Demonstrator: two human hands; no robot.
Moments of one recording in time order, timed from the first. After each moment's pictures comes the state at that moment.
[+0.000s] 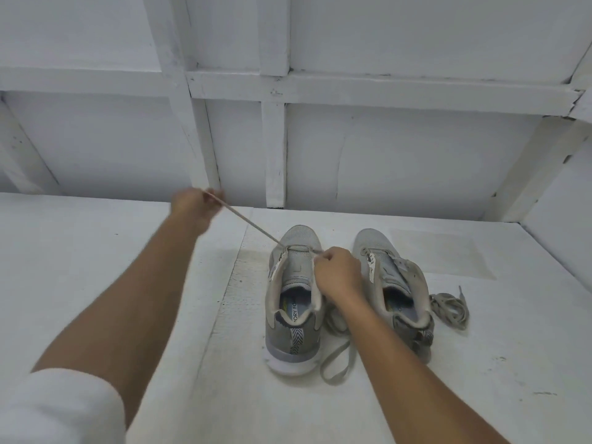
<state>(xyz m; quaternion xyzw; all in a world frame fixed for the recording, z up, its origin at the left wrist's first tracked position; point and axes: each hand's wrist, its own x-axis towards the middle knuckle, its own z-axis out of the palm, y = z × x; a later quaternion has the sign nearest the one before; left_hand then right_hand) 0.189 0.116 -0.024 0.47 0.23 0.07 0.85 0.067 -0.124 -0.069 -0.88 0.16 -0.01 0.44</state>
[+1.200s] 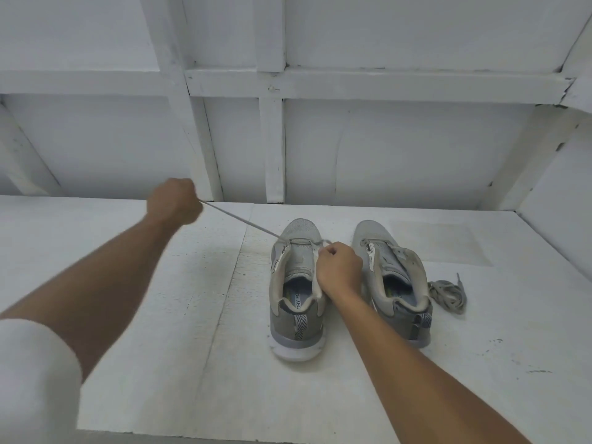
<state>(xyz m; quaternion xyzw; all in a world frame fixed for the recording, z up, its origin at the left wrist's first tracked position) 0.165 0.147 -0.010 0.99 0.10 0.10 -0.02 0.062 -0.115 -0.084 -0.85 0.20 -0.10 0.48</state>
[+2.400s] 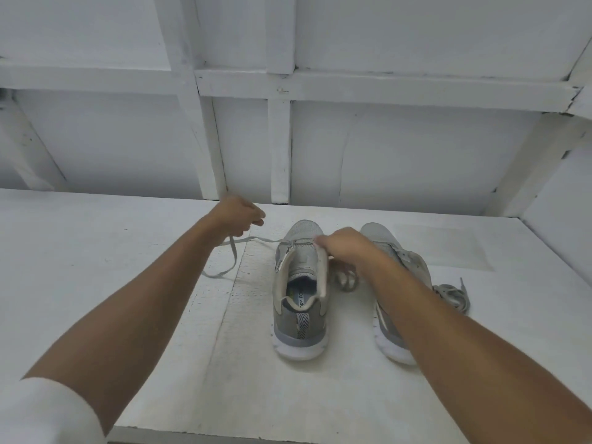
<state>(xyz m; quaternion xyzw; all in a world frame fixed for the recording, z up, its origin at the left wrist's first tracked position) 0.136 0.080 -0.015 0.88 0.04 -0.08 0.47 0.085 -0.136 -0.033 -0.86 0.14 0.13 0.48</state>
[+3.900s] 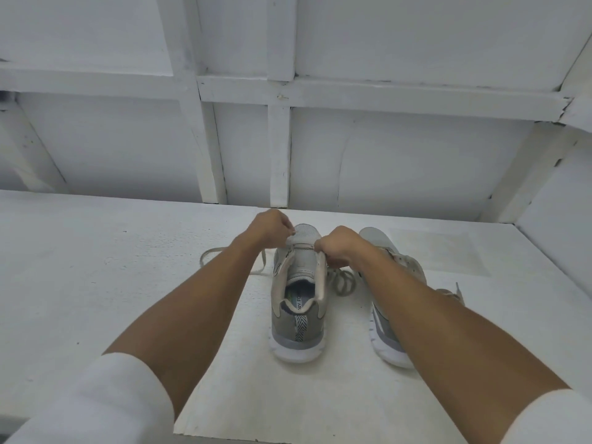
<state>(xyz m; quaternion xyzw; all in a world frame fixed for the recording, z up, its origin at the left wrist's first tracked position) 0.144 0.025 -0.040 0.94 -0.07 -0.06 0.32 0.110 -0.133 -0.042 -0.88 0.13 0.13 0.44</state>
